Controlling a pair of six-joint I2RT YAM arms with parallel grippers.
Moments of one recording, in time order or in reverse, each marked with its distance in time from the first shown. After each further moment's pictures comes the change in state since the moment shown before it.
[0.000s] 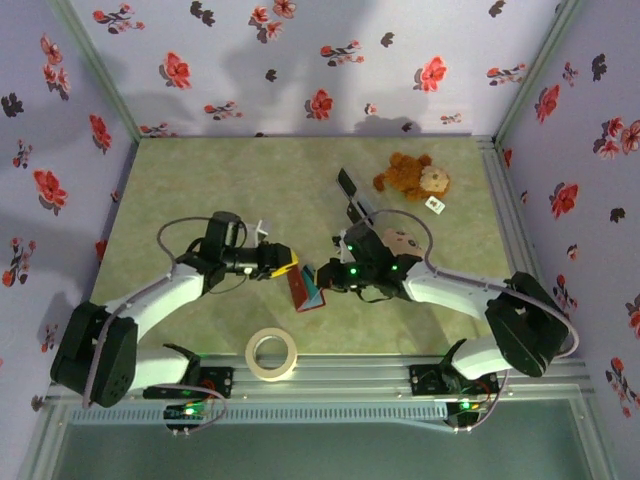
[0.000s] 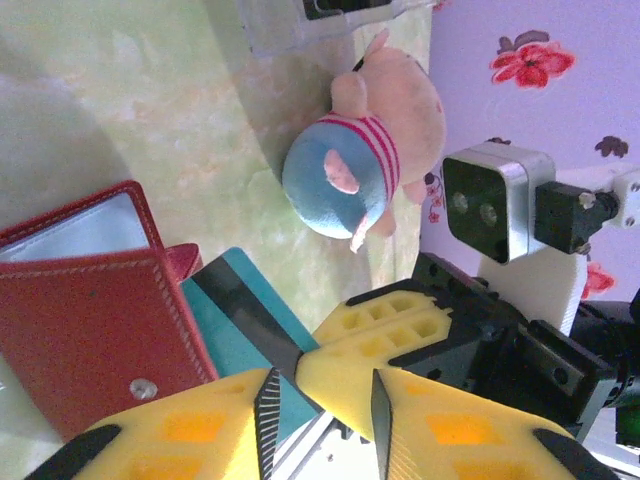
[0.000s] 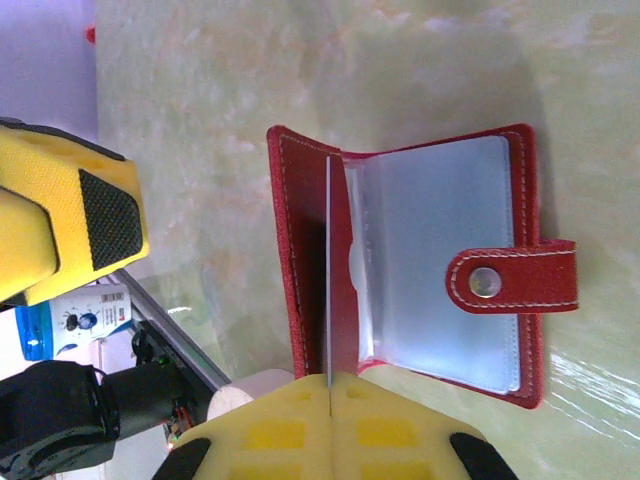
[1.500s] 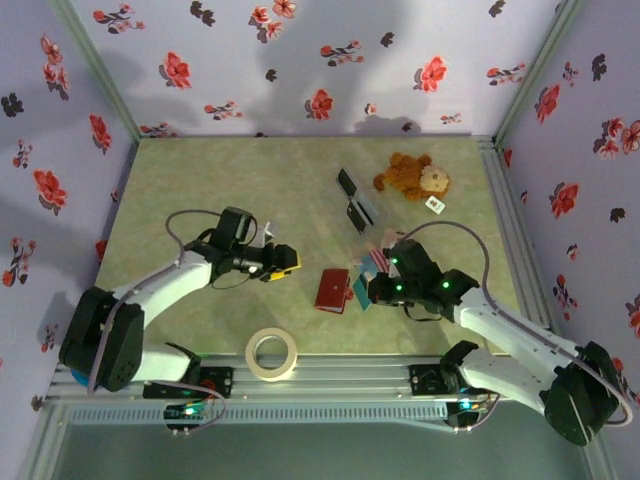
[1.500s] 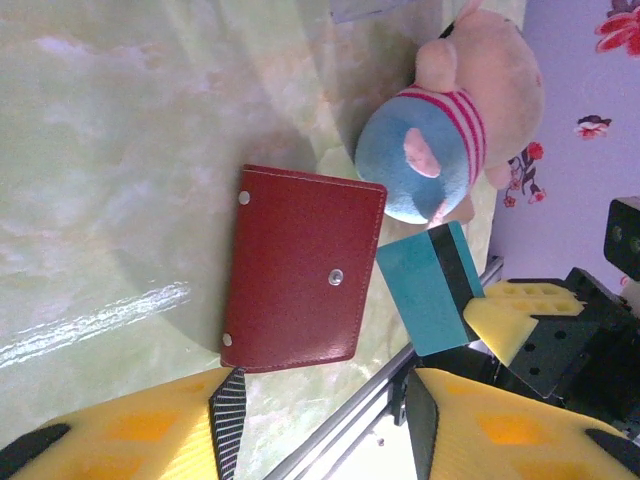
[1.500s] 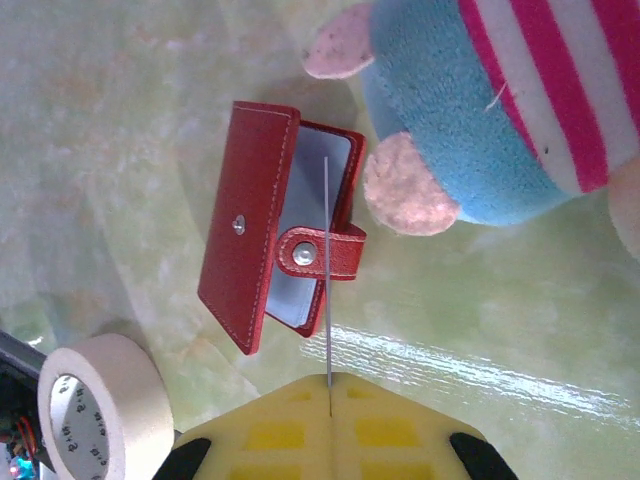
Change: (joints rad) left arm -0.051 0.099 0.119 -0.225 -0.087 0.121; right arm -0.148 -0.437 -0.146 -0.484 0.182 -0.158
